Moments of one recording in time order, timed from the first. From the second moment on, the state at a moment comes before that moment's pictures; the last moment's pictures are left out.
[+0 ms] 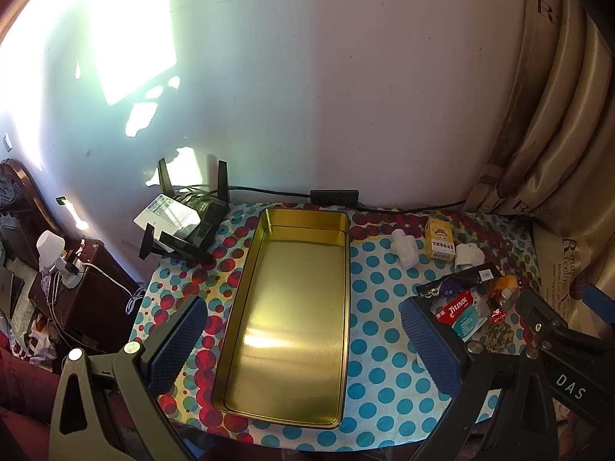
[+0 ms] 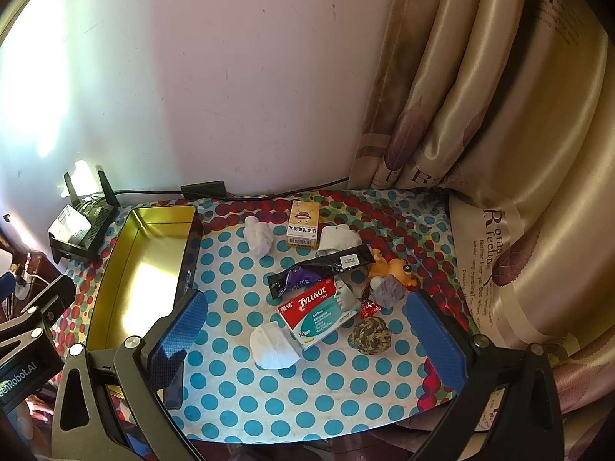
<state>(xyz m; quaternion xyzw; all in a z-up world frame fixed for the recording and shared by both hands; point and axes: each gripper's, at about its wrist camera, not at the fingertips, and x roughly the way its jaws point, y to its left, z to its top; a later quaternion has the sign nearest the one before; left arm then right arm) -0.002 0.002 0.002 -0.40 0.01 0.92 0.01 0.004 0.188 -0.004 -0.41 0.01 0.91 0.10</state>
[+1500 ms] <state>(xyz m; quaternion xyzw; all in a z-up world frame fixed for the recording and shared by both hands) -0.027 0.103 -0.097 -0.50 0.04 0.84 0.22 0.032 0.312 -0.073 -0.45 0.09 0.87 0.17</state>
